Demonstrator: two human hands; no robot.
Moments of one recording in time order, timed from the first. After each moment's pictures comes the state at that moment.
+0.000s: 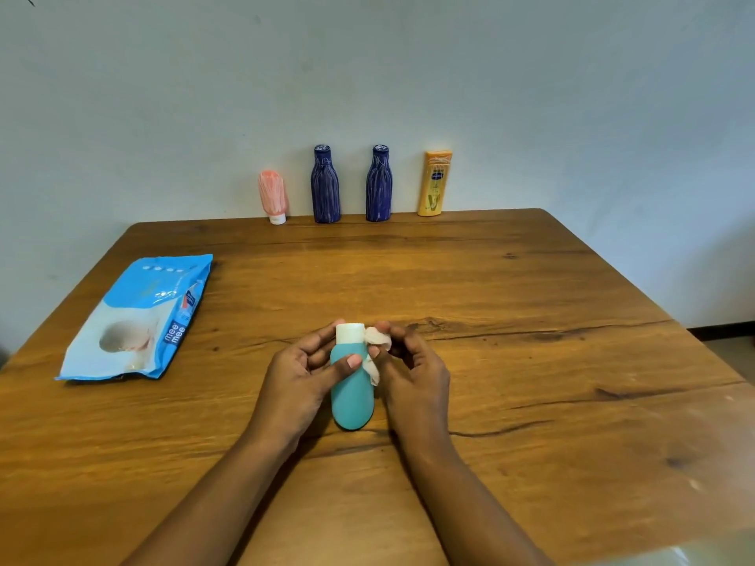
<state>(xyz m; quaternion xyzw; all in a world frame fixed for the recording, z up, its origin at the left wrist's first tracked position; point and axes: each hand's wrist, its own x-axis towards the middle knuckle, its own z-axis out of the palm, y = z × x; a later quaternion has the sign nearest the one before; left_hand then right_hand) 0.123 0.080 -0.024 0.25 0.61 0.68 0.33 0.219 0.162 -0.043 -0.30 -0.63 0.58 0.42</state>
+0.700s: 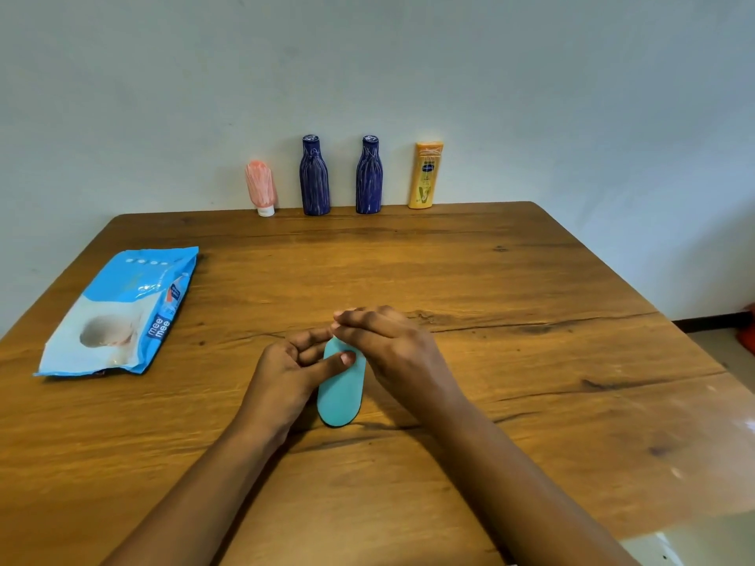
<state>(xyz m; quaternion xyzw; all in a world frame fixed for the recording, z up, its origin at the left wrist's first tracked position) 0.124 0.082 -0.023 0.24 0.60 0.67 0.36 0.229 0.200 -0.017 0.00 -0.93 0.13 0.36</state>
